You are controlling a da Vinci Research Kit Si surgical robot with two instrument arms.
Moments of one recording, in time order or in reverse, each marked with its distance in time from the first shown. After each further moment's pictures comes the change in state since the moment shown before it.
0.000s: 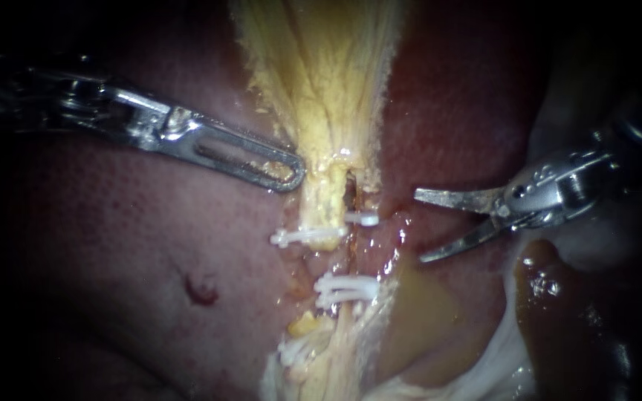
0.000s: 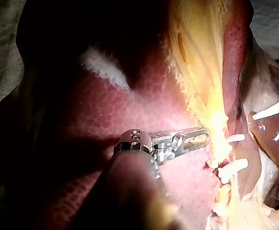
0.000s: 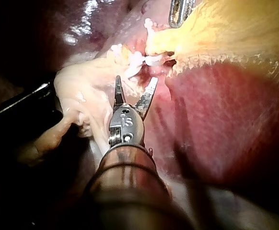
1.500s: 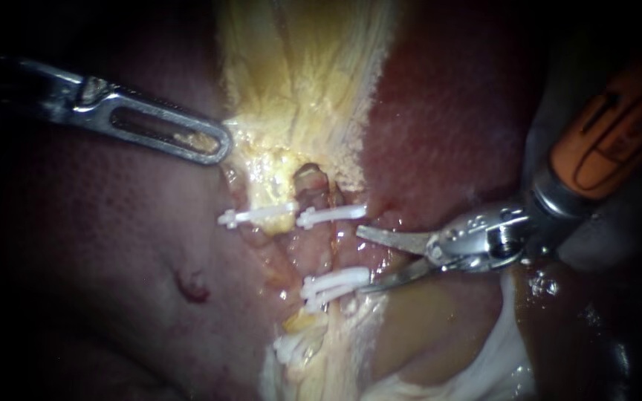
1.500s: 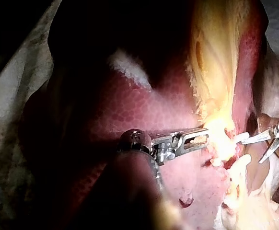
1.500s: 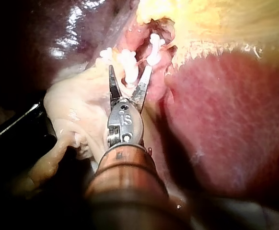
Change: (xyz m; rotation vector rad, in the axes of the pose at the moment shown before) right arm -0.005 -0.003 0.010 0.232 -0.001 0.122; left arm -0.001 -0.001 -0.010 -0.027 -0.041 -0.015
